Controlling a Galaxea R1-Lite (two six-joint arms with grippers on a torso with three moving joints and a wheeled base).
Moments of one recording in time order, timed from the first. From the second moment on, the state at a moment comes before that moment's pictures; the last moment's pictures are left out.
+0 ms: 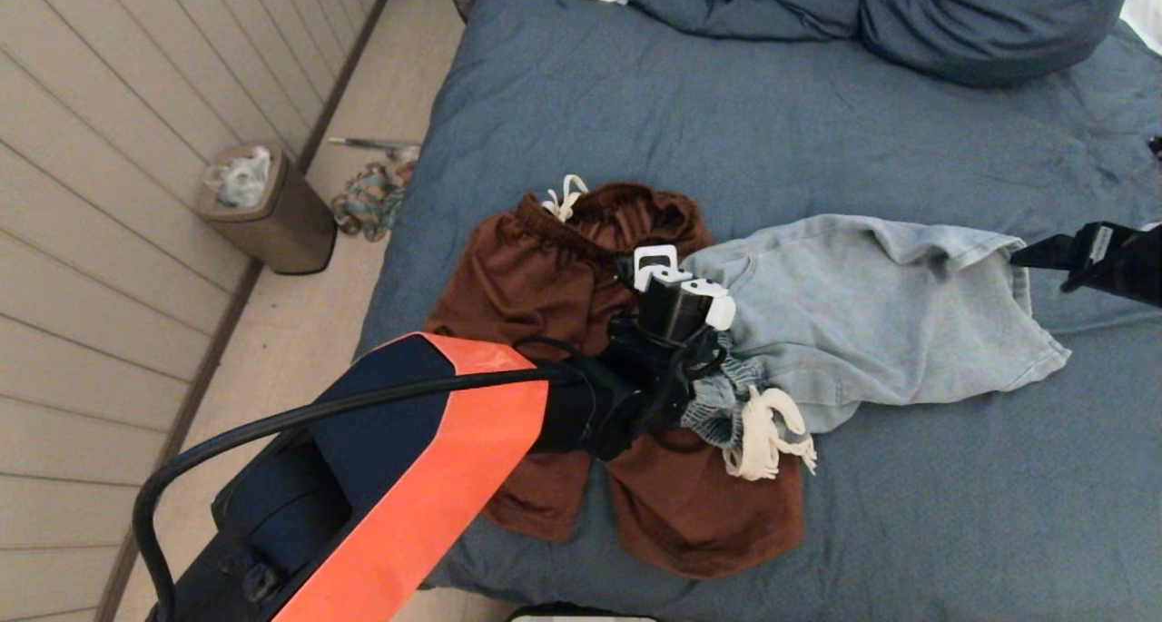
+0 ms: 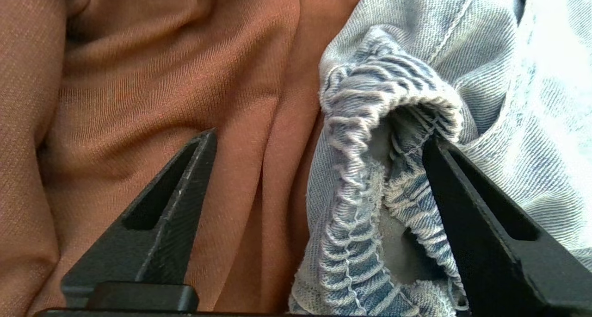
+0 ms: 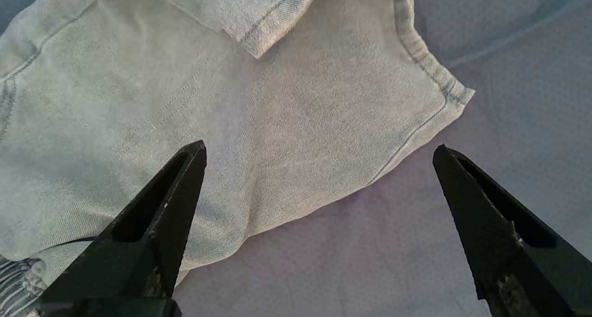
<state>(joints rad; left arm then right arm) -0.91 2.51 -1.93 -0.38 0.54 -0.31 -0.37 1.59 -1.30 0.17 0.12 0.12</state>
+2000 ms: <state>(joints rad) -0.93 2.47 -1.93 -0.39 0.55 -0.31 -0.32 1.87 -1.52 0.08 0.07 0.12</state>
